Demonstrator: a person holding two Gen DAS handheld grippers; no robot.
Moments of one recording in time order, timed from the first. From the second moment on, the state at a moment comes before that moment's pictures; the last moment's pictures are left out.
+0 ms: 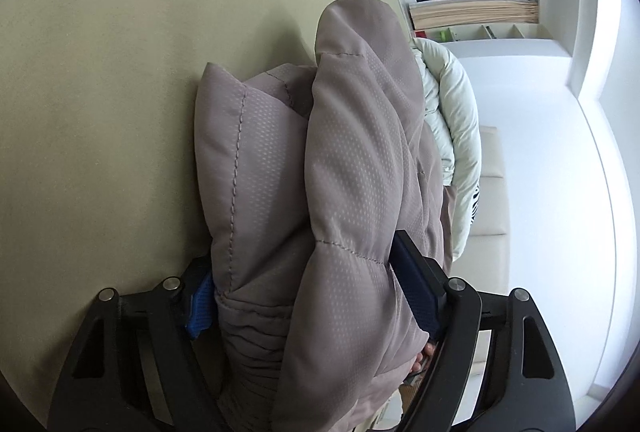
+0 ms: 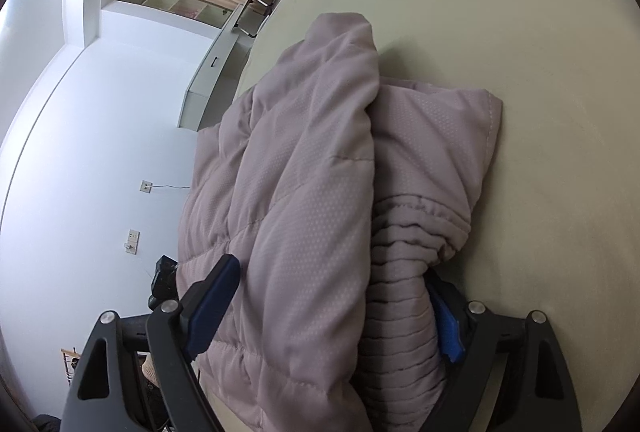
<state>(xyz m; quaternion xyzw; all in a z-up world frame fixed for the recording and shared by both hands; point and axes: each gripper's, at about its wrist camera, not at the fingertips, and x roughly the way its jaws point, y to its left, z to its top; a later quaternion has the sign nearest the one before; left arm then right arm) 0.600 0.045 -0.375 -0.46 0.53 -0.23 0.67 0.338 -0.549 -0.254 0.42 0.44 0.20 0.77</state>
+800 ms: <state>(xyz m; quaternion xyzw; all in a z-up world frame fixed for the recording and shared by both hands) 0.496 0.062 -0.288 -0.41 0.51 -0.26 0.71 0.267 -0.498 -0.179 0.35 0.42 0.17 0.82</state>
